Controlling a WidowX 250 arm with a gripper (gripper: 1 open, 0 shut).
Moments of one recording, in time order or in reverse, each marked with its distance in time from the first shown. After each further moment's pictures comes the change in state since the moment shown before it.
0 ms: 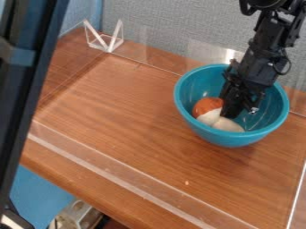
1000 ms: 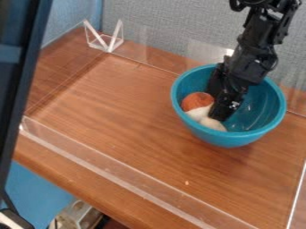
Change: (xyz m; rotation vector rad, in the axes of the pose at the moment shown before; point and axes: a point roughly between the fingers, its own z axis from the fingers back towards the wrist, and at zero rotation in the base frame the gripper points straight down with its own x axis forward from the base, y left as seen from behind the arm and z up) arm -0.018 0.010 0.008 0.048 0.007 -0.141
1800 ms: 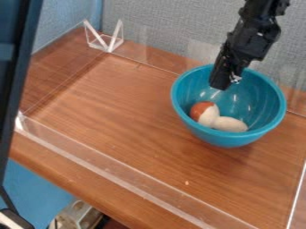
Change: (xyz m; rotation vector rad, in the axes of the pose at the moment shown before) arm -0.001 0.014 0.021 0.018 -0.037 -0.080
